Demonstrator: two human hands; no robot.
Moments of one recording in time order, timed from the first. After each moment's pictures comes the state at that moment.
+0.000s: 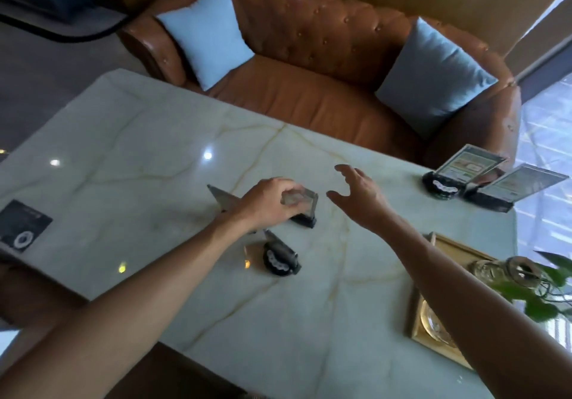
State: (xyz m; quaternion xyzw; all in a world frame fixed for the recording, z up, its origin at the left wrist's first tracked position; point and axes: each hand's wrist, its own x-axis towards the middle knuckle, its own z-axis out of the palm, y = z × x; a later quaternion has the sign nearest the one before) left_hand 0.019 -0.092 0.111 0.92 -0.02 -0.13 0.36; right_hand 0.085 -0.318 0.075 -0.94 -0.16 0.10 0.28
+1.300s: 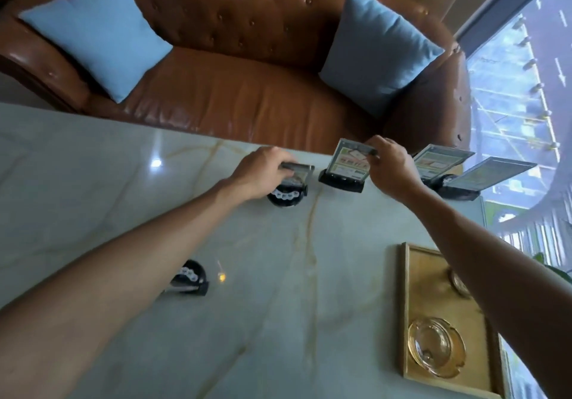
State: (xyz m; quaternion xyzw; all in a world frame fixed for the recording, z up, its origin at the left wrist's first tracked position) left_hand 0.249 -0.171 0.058 0.94 -0.16 -0.14 0.27; right_hand 0.254 -0.448 0.038 -0.98 0.02 0.01 0.21
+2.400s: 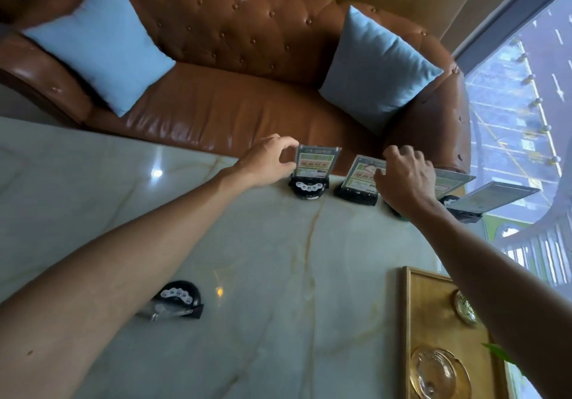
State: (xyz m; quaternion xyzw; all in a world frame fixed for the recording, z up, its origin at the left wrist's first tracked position) left_hand 0.301 -0.168 0.070 0.94 -0.12 -0.13 0.29; right_hand 0.268 -0.450 0.062 -1.00 0.05 -0.01 0.03
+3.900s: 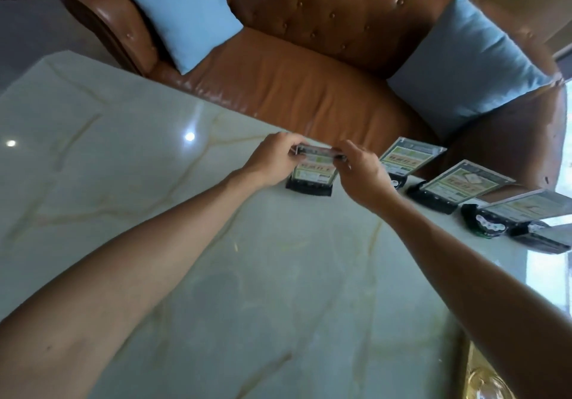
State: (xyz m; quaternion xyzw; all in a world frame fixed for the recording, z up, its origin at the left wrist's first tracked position) left_hand 0.264 -0.020 0.030 0.92 -0.06 -0.07 0.38; right_hand 0.272 -0.227 0.025 -0.95 -0.14 0.06 0.28
